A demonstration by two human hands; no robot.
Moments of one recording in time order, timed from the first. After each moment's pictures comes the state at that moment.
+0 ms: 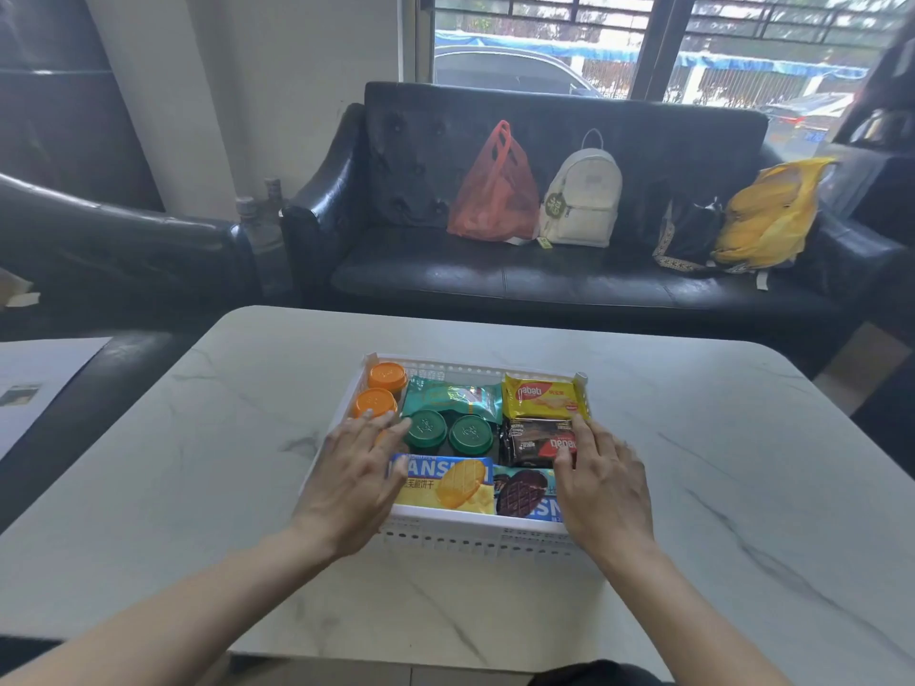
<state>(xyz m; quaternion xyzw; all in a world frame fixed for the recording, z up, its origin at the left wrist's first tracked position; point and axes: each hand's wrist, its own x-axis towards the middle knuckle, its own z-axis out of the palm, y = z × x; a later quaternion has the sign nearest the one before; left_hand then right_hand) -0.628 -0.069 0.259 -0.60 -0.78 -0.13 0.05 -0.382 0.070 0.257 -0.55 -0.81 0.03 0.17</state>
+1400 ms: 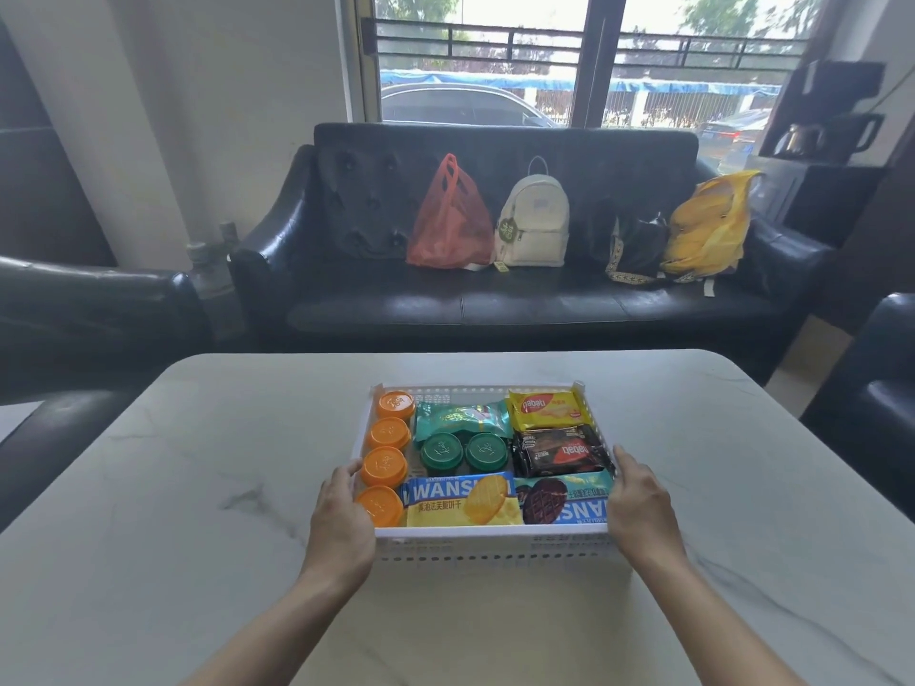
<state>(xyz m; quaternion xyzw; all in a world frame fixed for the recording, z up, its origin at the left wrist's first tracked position) -0.578 -0.022 0.242 -0.37 -0.79 -0.47 -0.16 -0.295 0.144 0.234 -0.62 -0.70 0.20 0.31</state>
